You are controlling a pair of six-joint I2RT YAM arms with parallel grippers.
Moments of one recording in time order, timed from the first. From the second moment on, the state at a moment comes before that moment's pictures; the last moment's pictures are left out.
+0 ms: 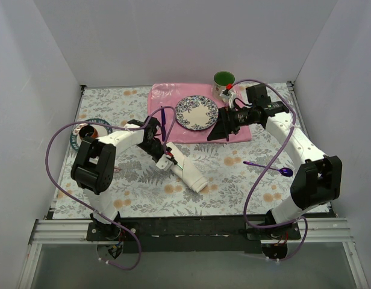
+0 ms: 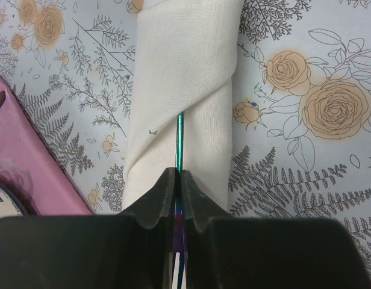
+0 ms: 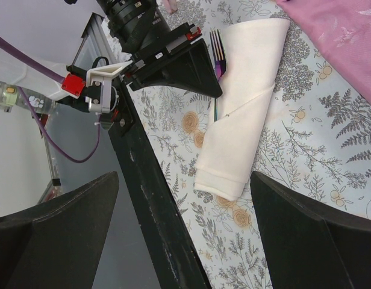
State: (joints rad) left arm -0.41 1.79 1.18 -0.91 0.89 2.10; right arm 0.30 1.56 1.38 -0.74 -1.01 0.00
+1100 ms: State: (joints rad) left arm -0.43 1.79 1.15 -0.90 0.89 2.10; right arm 0.30 1.56 1.38 -0.74 -1.01 0.00
